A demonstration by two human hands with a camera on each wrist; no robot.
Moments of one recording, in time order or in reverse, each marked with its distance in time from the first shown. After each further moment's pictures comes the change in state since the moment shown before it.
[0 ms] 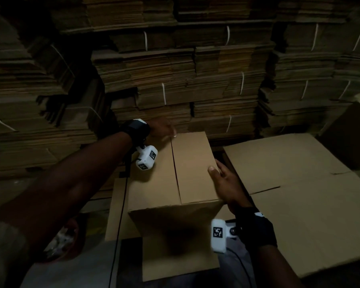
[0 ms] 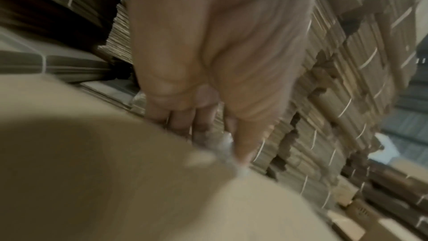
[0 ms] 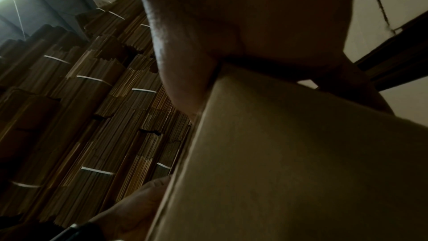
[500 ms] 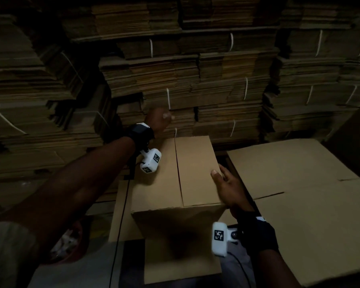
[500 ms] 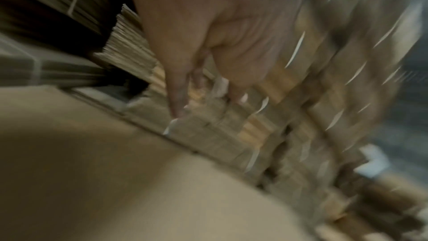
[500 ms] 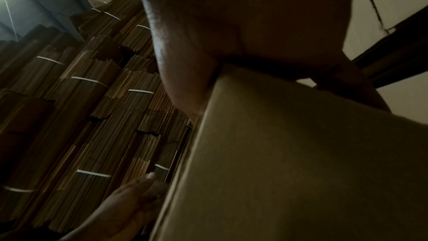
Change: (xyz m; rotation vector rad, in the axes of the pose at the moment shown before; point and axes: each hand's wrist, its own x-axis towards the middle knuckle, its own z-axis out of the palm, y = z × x) left_hand -0.001 -0.012 -0.014 -0.123 0.467 0.023; right_hand 0.000 -0.003 0.003 -0.006 0.042 0.018
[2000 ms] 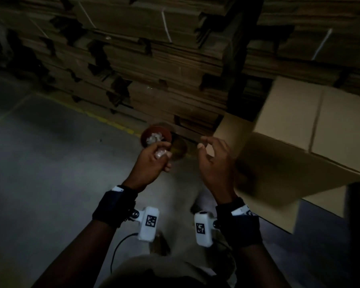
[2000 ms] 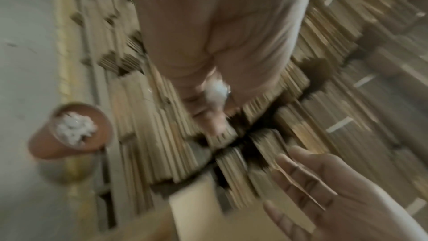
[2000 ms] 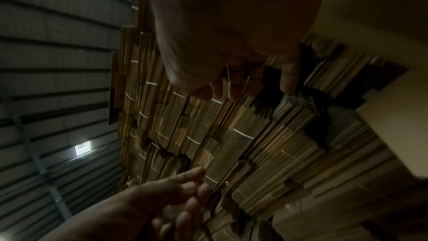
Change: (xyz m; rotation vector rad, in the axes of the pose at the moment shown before) left_hand -0.515 -0.123 -0.058 -0.661 0.476 -0.596; right_hand -0.216 0.024 0.250 -0.186 -0.291 -0.726
